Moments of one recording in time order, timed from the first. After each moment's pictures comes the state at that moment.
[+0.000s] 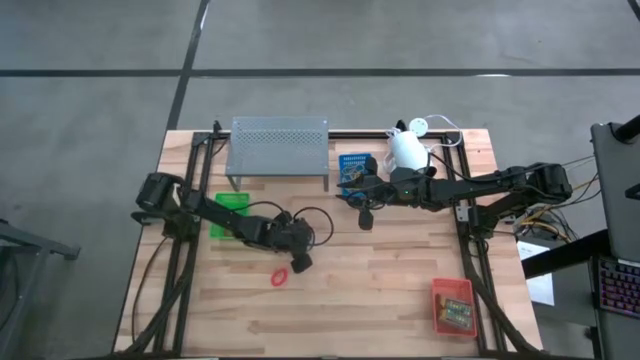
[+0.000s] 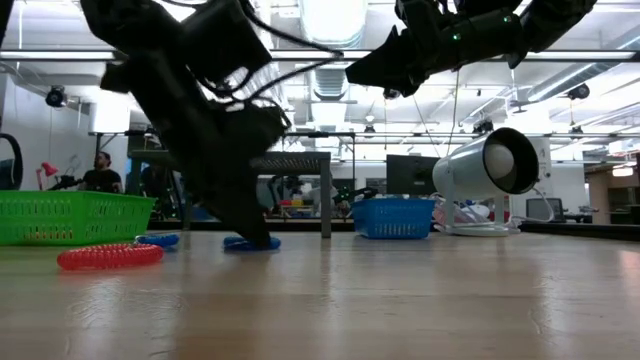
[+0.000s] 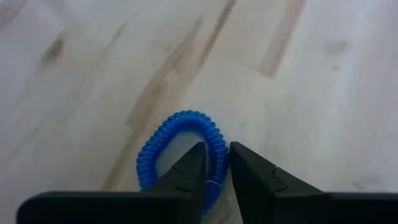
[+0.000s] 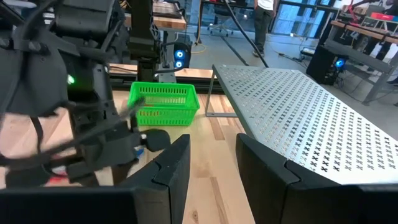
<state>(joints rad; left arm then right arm) -0.21 1.80 0.85 -0.09 -0.28 -0.58 -0.09 1.36 0.70 0.47 0.08 -0.08</state>
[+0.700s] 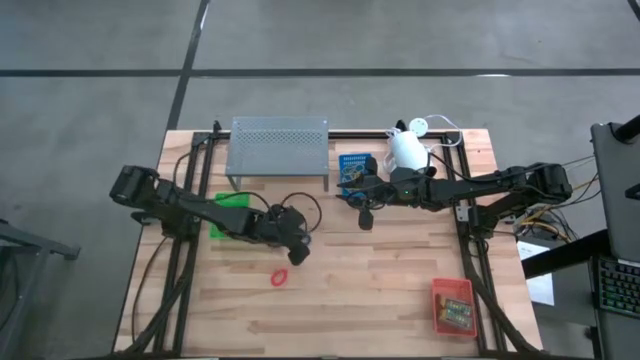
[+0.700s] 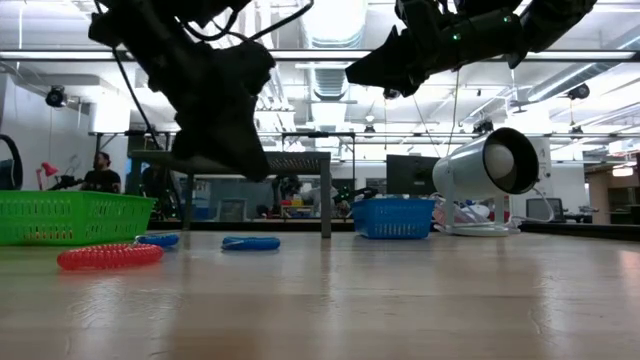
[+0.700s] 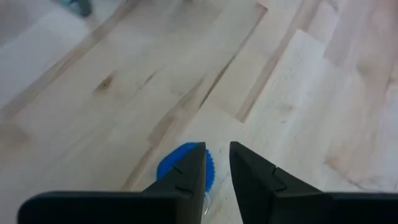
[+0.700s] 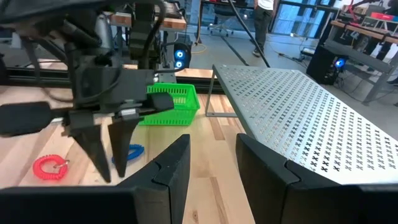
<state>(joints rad) -0.20 1.58 0.85 -0.20 -0.32 -0.72 -0.09 1.36 0.70 0.47 0.08 -0.08</state>
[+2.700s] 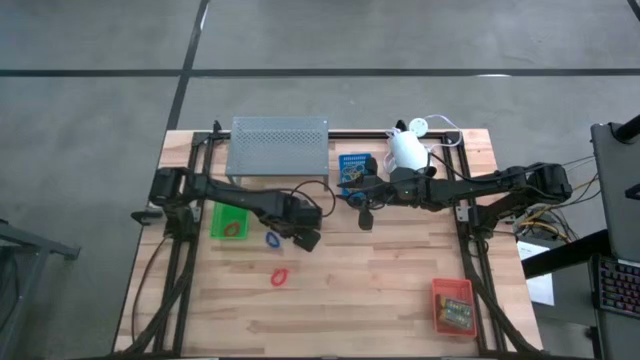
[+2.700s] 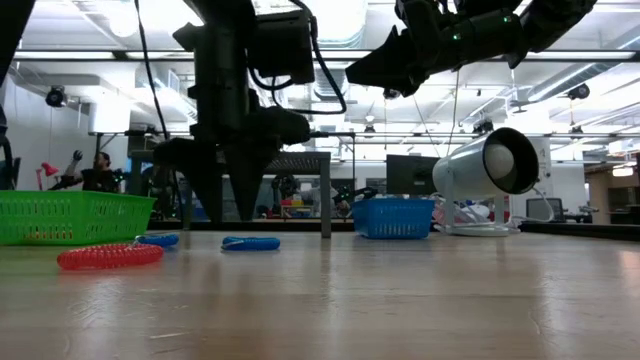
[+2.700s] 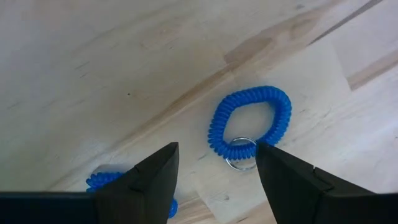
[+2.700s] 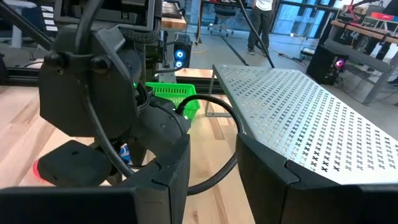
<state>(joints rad) -0.03 1.86 1.22 -0.82 -0.01 -1.05 -0.09 1.36 0.70 0.47 0.08 -0.08</state>
